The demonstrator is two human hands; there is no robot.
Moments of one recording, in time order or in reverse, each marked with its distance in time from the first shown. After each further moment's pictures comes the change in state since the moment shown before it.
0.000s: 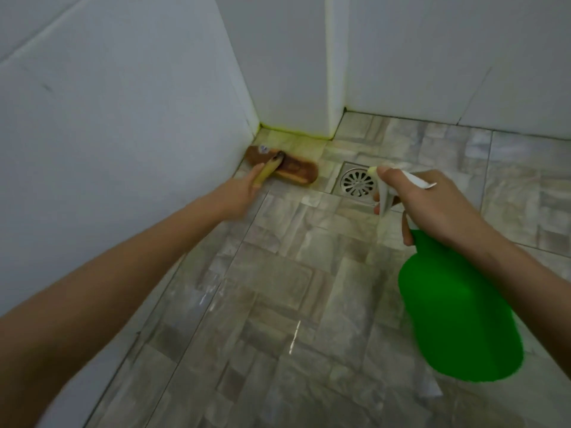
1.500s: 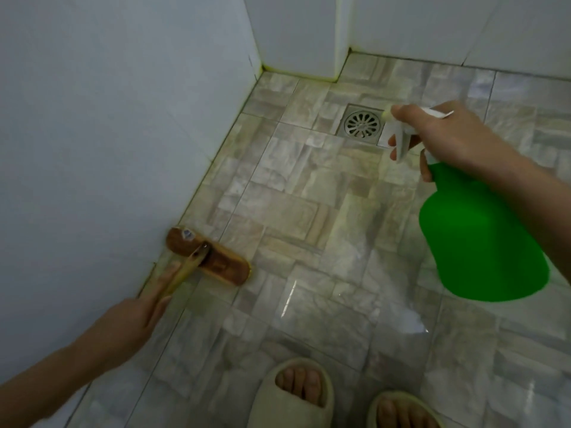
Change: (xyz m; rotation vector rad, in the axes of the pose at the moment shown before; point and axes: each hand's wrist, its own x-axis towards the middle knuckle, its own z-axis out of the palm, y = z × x) left_hand -0.315 -0.102 0.090 -0.105 -0.236 -0.208; right_hand -0.031 0.000 -0.007 -0.057 -0.039 0.000
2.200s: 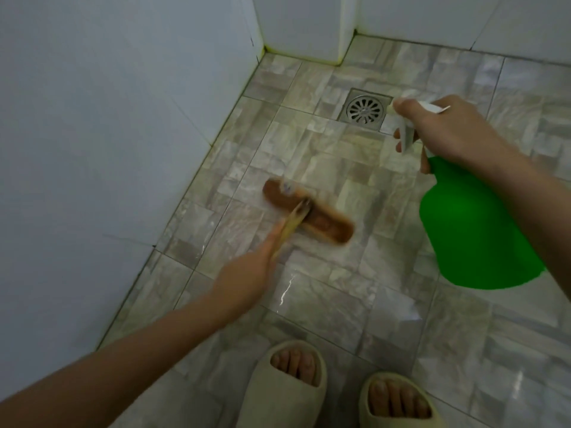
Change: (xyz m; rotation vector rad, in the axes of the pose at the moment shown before) left_hand 0.049 0.160 0.032 -0.080 0.145 0.239; right_hand -0.005 0.004 0.008 -0.048 0.063 0.054
